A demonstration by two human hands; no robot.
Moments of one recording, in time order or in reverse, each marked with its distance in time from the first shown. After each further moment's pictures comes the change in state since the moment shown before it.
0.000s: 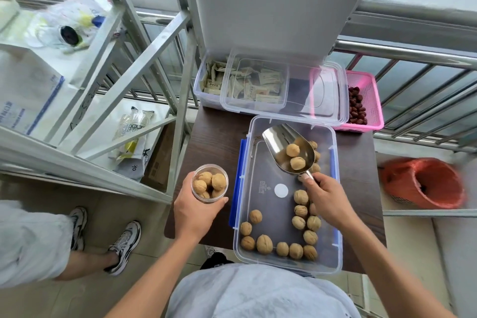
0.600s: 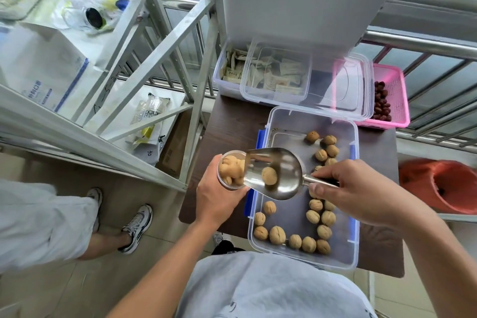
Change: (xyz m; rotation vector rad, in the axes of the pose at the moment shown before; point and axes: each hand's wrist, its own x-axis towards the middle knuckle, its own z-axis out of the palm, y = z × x) left_hand 0.001 0.013 0.005 -0.013 -0.046 0.085; right_hand -0.039 -0.125 -0.053 -0.488 -0.490 -0.184
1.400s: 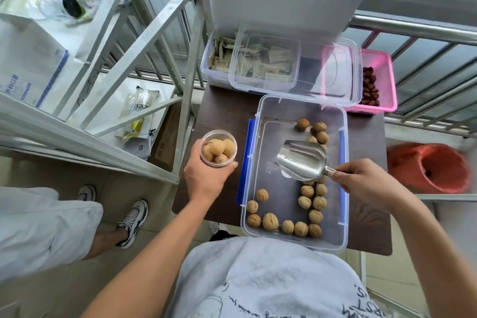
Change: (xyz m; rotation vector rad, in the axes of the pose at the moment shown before) left_hand 0.018 0.001 0.007 -0.019 0.122 -0.163; right_hand 0.005 0.091 0.028 0.271 0.121 0.387
